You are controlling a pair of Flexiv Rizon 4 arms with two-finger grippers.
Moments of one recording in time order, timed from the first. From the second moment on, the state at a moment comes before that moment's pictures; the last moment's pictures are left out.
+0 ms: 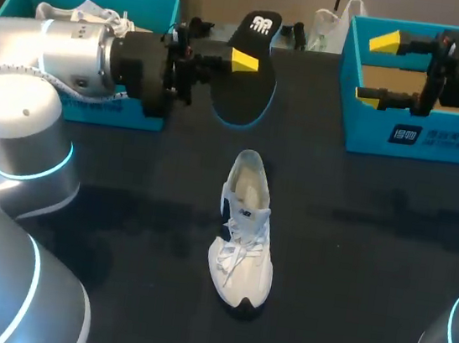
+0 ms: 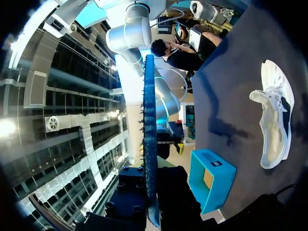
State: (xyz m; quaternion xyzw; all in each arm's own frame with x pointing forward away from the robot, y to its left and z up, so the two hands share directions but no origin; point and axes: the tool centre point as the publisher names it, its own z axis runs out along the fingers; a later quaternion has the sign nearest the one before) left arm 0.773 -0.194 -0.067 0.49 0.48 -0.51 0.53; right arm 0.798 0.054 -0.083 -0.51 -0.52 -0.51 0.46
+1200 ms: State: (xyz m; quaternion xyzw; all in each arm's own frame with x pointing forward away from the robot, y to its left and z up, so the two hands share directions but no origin) left arm 0.752 -0.207 -0.043 0.29 0.69 -0.65 0.17; right arm 0.798 0.055 -0.083 -0.51 -0.52 -0.51 0.46
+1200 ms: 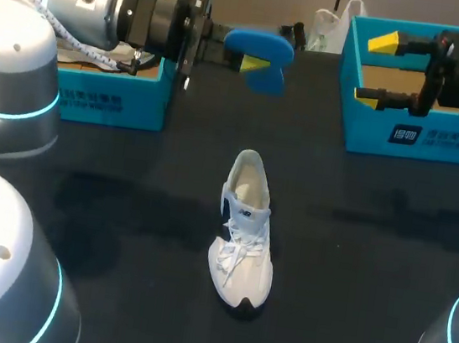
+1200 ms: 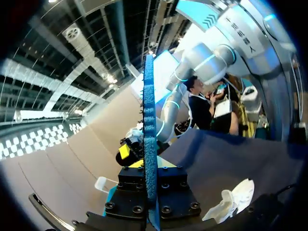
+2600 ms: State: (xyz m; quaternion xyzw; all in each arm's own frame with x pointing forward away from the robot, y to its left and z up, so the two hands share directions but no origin) left arm 0.755 -0.215 -0.065 -0.13 0.73 -0.63 -0.24; right arm 0.799 0.055 -0.083 -0.51 -0.52 -0.51 0.46
